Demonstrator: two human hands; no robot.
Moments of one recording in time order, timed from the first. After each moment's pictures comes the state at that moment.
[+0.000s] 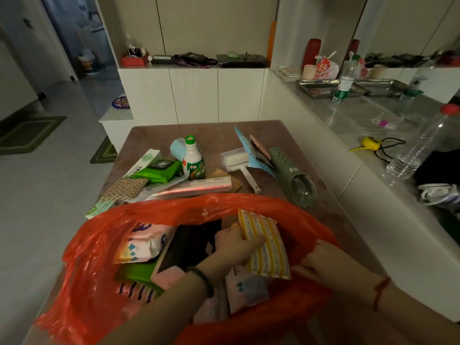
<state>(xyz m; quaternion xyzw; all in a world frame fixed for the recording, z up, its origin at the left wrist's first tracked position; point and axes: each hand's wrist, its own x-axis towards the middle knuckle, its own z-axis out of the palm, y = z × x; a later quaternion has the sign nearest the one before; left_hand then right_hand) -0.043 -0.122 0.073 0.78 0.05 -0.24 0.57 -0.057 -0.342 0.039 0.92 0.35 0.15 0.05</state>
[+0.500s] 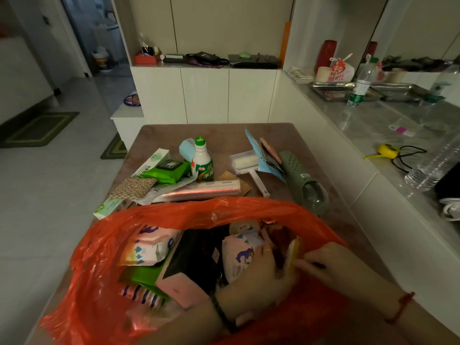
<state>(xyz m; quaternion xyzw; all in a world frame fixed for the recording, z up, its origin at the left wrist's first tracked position) -0.069 -0.145 0.067 0.86 -0.13 -0.17 0.46 -0.049 -0.325 0.070 0.94 0.30 0.02 -0.17</state>
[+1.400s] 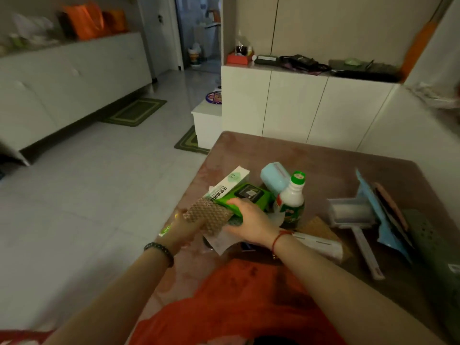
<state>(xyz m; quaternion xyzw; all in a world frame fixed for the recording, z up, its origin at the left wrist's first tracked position) 0.104 0.171 0.022 0.72 0.40 -0.03 0.56 0.181 0.017 0.045 0.88 0.35 -0.14 -0.28</state>
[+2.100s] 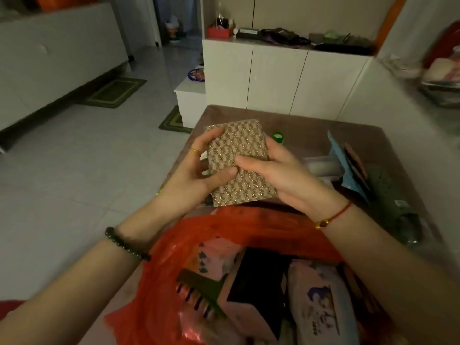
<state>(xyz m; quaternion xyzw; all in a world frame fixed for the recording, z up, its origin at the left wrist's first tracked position) 0.002 0.088 0.155 0.72 -0.01 0.07 0.69 0.069 -0.059 0.168 0.69 0.18 -0.23 -0.66</state>
